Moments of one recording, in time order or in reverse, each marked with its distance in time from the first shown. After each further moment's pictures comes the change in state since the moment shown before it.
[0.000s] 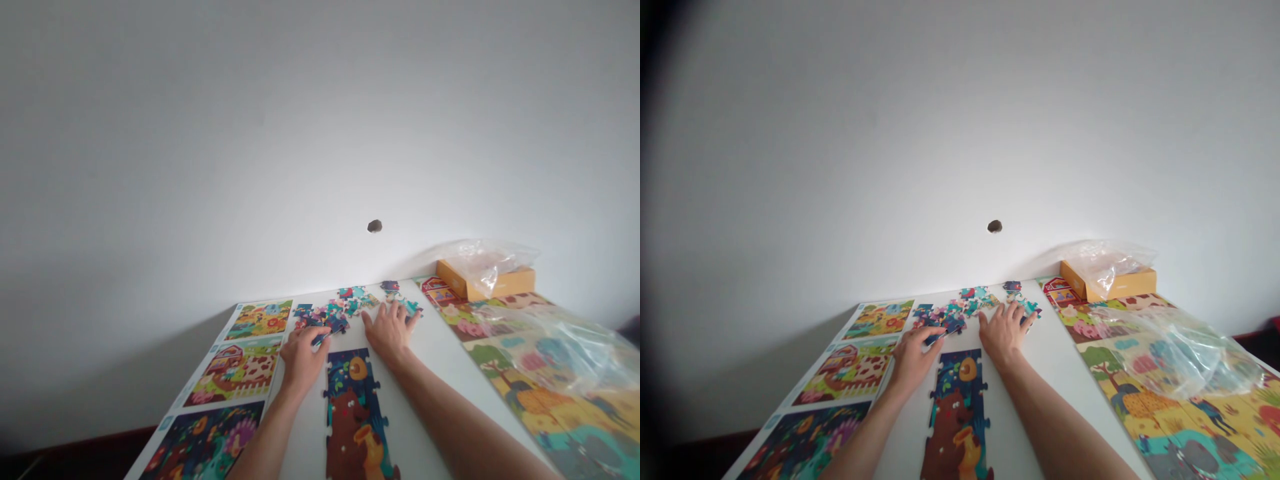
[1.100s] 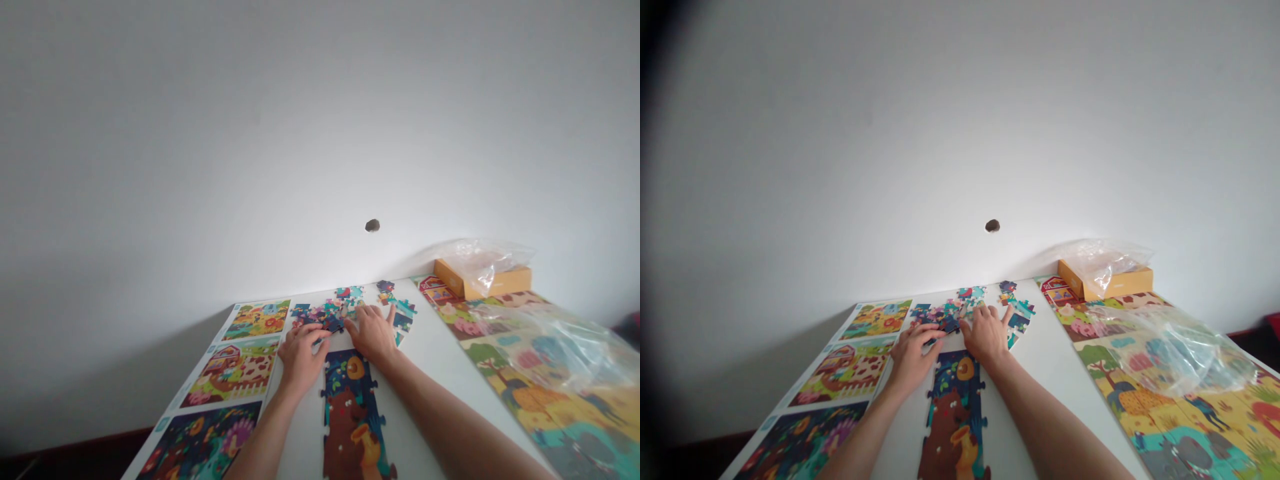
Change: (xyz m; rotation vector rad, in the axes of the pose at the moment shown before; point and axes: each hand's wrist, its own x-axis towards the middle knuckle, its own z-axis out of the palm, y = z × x) left_hand -0.002 0.012 -0.007 0.139 -0.077 -0.028; right_hand -0.003 -0.018 -0.018 0.169 -0.311 -0.231
